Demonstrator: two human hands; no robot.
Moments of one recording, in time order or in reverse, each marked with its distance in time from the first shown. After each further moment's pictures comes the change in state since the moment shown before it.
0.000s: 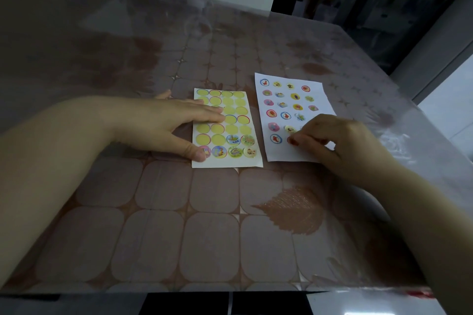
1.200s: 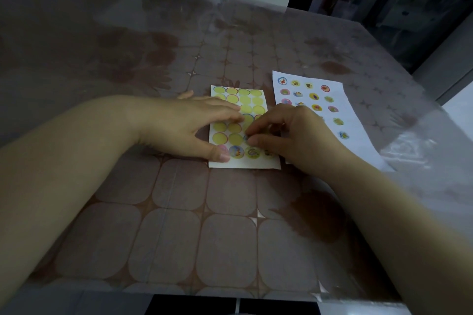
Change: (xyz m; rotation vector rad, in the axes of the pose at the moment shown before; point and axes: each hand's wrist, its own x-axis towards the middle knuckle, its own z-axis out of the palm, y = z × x) left_hand -0.018 0.042 -0.013 0.033 0.017 -0.007; right_hand 0.047 -0.051 0.040 0.413 -0.099 0.074
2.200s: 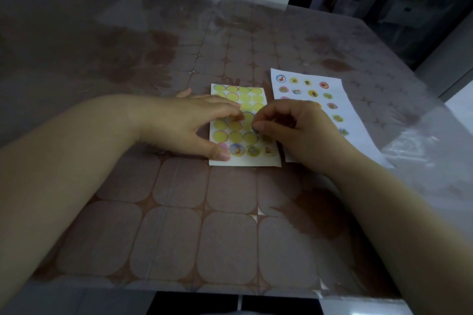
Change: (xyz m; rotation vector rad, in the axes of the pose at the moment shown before) left_hand -0.001 0.003 -0.008 -0.053 -0.141 -0.062; right_hand -0.003 -0.002 -0.001 0.138 0.064 0.021
